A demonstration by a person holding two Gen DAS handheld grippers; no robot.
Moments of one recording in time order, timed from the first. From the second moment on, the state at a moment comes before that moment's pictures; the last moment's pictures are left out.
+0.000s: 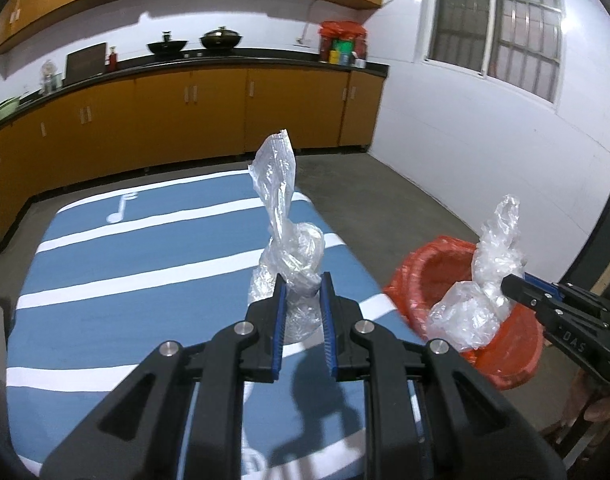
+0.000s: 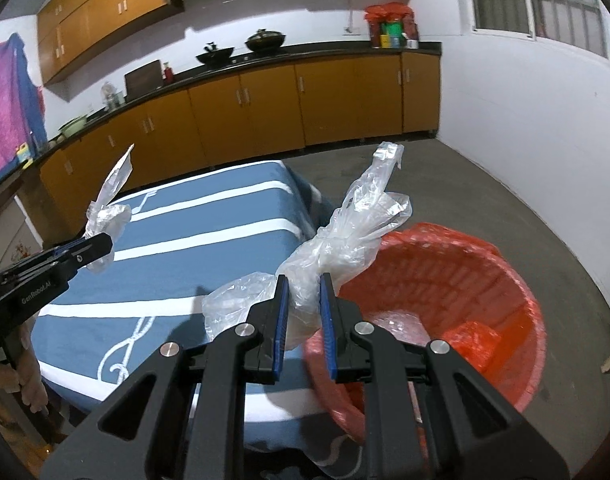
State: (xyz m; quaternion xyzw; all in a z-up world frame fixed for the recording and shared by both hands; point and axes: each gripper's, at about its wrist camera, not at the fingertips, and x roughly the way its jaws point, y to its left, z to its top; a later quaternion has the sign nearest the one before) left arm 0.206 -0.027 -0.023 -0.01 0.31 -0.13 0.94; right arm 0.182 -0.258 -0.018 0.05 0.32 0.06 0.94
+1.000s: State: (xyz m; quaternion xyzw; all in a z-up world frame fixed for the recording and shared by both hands) left arm 0.227 -0.178 -0.058 0.02 0.35 -0.29 0.89; right arm 0.160 -0.380 -0.042 0.10 0.33 -0.05 0.94
